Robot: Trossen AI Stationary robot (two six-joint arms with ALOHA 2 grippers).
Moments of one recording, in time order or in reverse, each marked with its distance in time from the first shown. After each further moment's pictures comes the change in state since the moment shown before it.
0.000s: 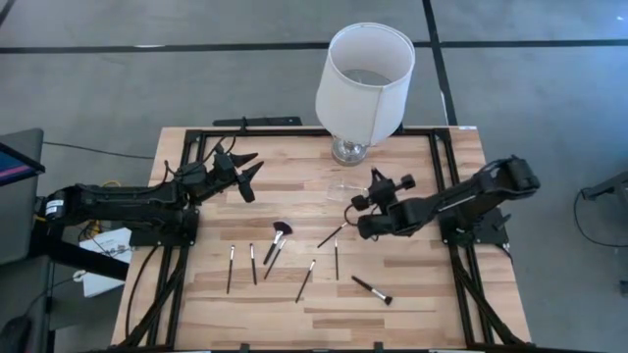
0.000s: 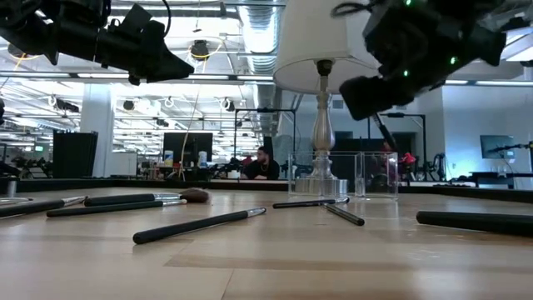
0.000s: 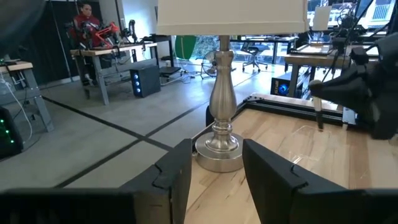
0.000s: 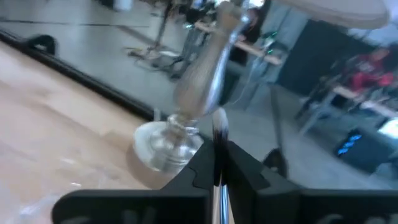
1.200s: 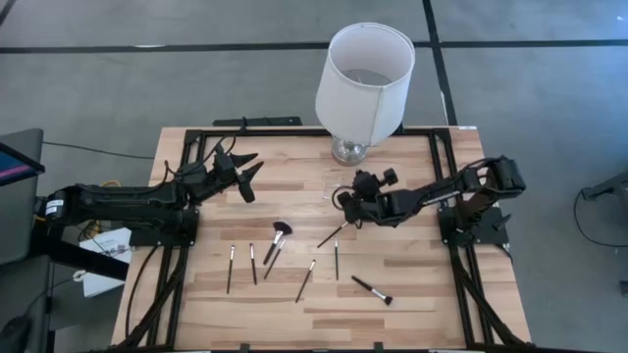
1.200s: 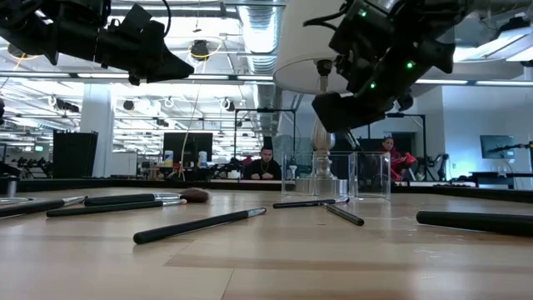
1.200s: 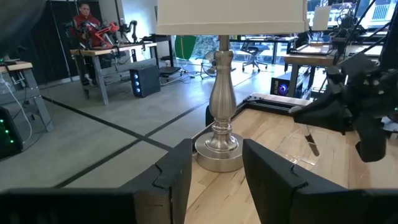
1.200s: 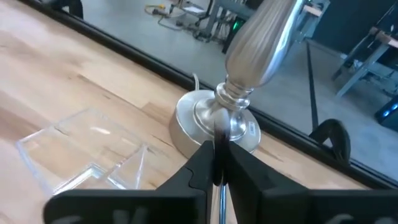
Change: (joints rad) left arm -0.001 0.000 -0.001 0.000 0.000 -0.001; right arm -0.119 0.096 0.084 0.150 -0.301 -0.124
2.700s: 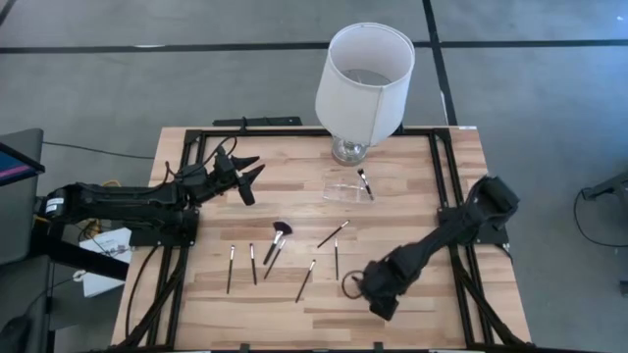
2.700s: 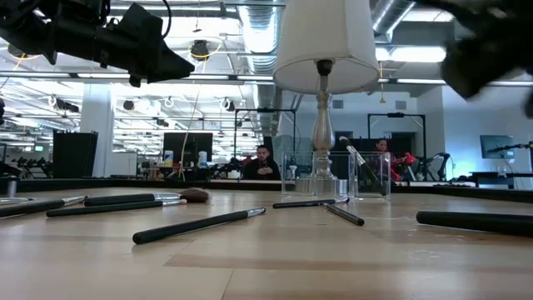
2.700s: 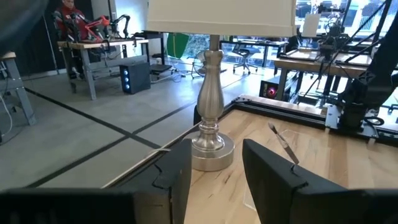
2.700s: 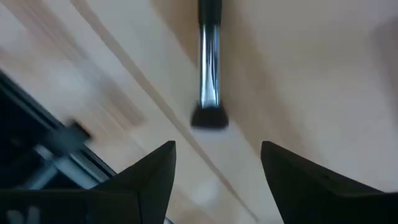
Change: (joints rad) left arm -0.031 0.001 -0.002 0.000 0.005 -0.060; right arm 0.508 0.163 0.317 -0.640 -1.455 0.498
